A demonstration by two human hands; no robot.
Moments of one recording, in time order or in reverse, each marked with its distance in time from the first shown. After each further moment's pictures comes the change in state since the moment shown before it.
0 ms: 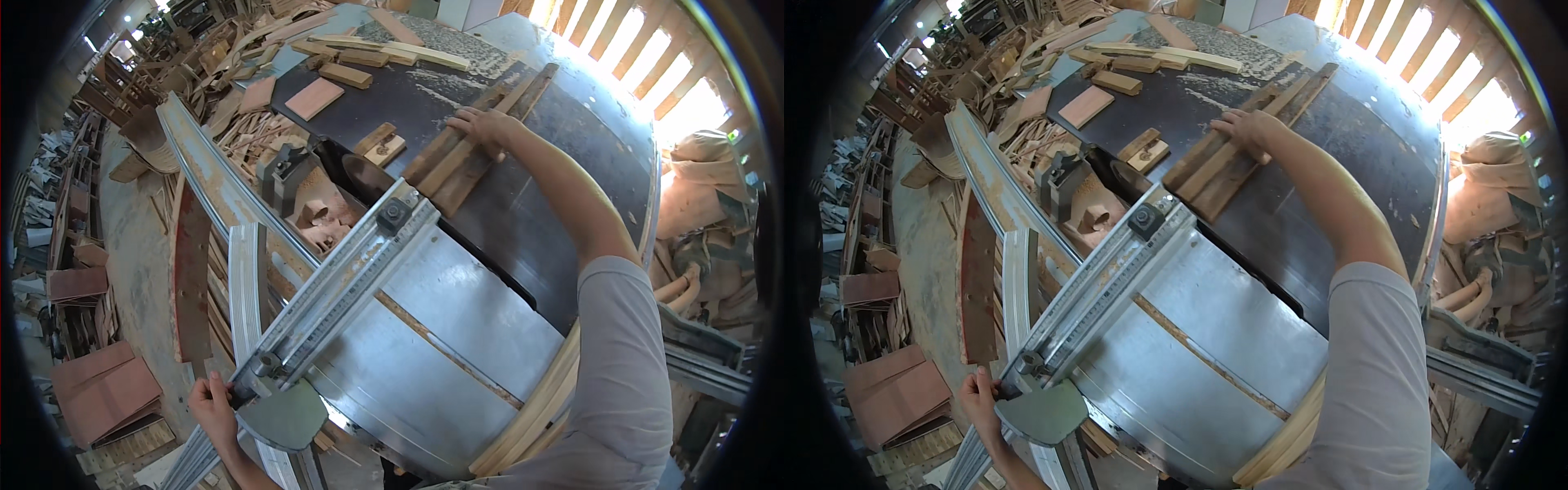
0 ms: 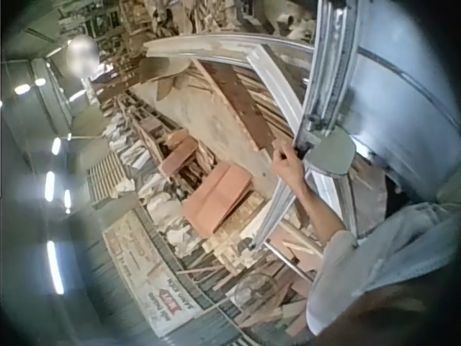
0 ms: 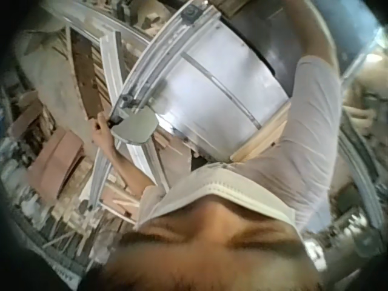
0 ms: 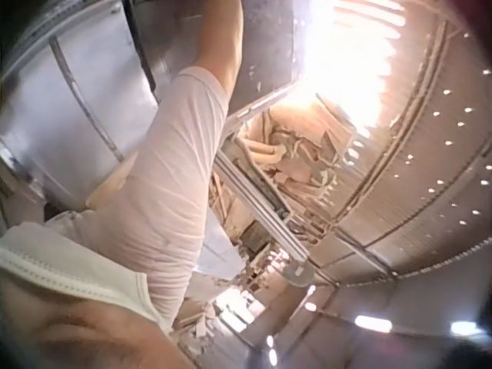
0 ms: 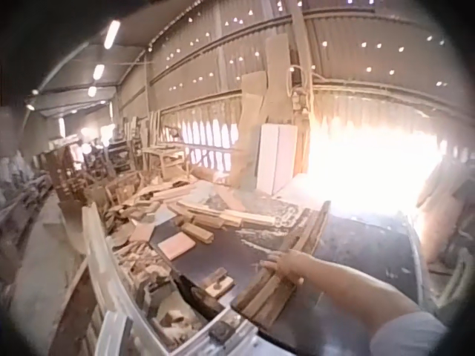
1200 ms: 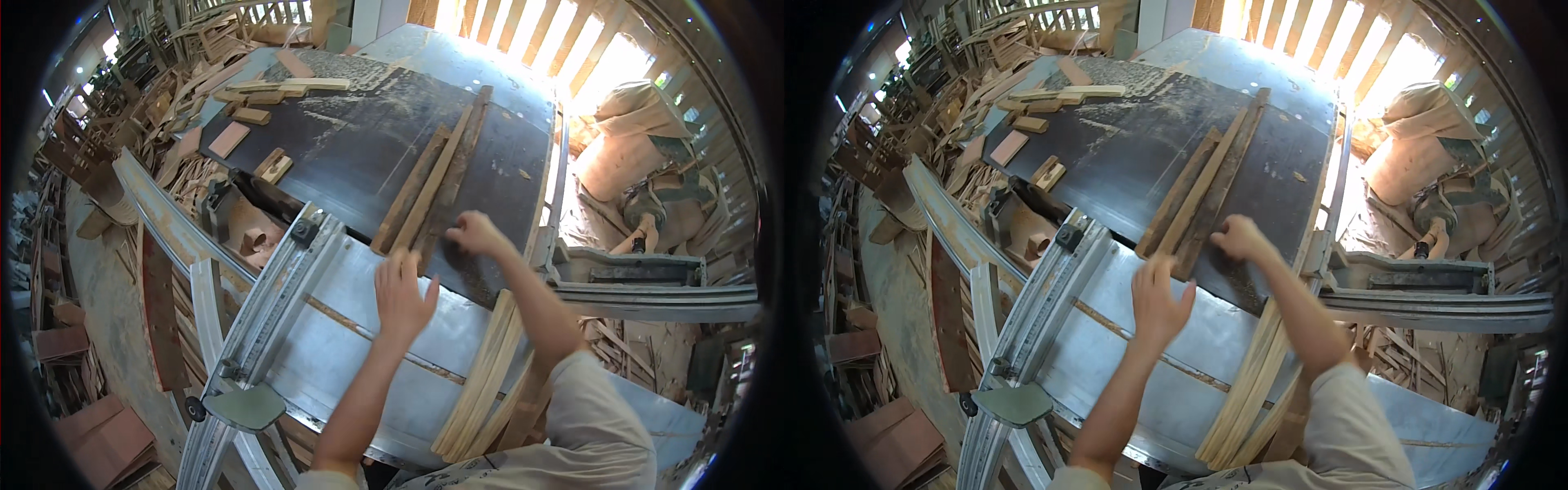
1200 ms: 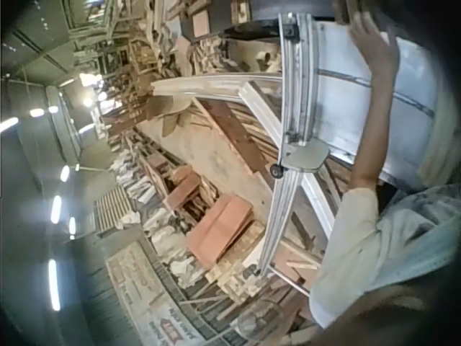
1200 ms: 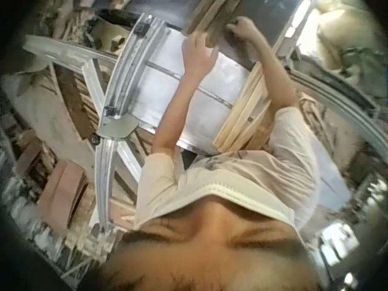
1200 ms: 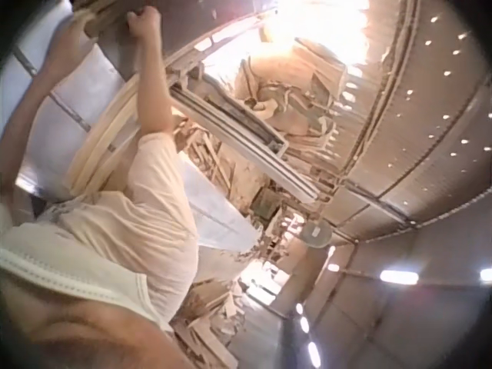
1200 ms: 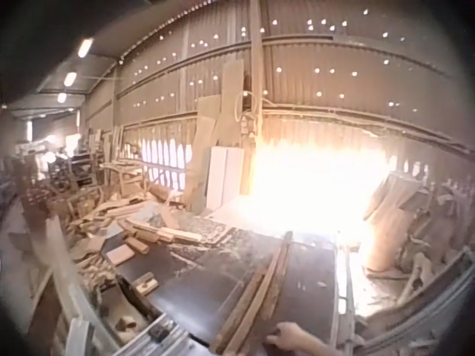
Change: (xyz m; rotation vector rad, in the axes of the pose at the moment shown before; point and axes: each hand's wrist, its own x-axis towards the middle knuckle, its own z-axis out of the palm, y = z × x) left_hand -0.175 0.209 0.303 -0.141 -0.393 0.967; right_hand -0.249 -0.101 0.136 1.285 0.230 0.729
